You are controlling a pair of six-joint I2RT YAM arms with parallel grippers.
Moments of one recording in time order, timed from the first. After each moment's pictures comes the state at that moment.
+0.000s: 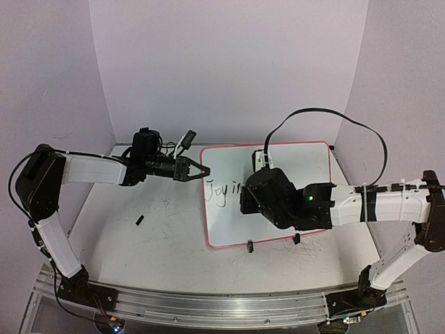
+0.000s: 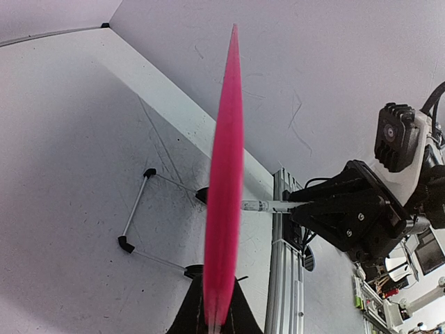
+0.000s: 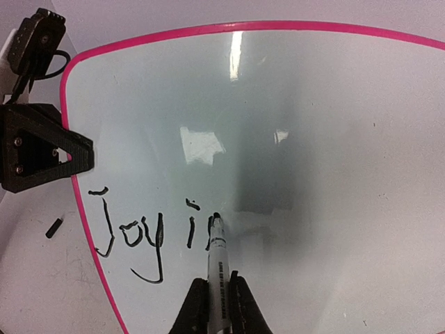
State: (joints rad) left arm -0.56 1.74 1.08 0.35 0.95 -0.44; right arm 1.15 1.52 1.09 -0.20 0.71 0.63
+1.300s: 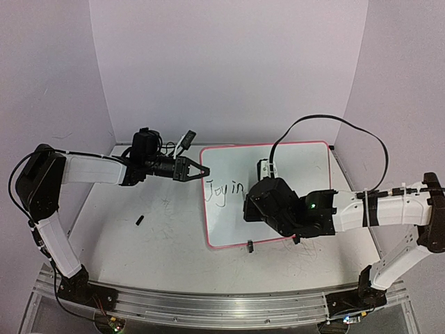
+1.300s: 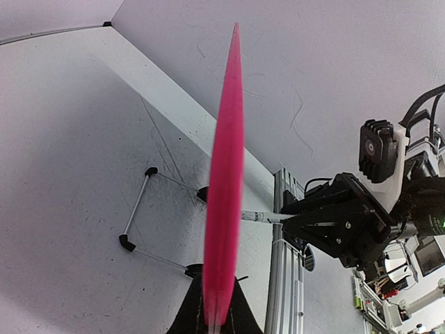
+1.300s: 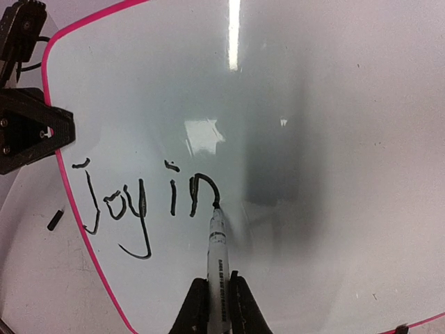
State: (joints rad) left arm -0.56 1.74 1.08 0.34 0.95 -0.44; right arm 1.16 1.50 1.02 -0.21 0.69 0.74
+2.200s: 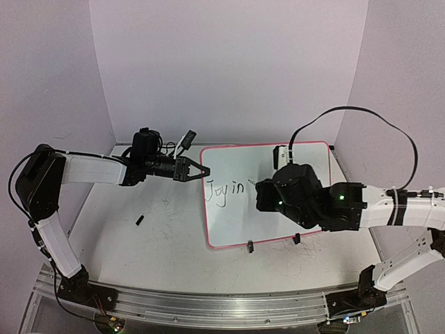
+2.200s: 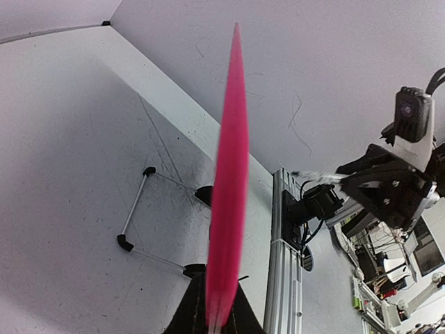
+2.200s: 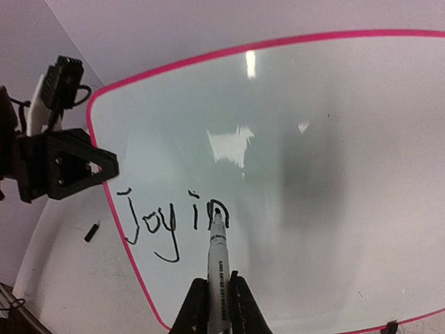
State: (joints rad) left arm -0.56 1.74 1.08 0.34 0.94 -0.45; right arm 1.17 1.31 1.02 -0.27 0.66 0.74
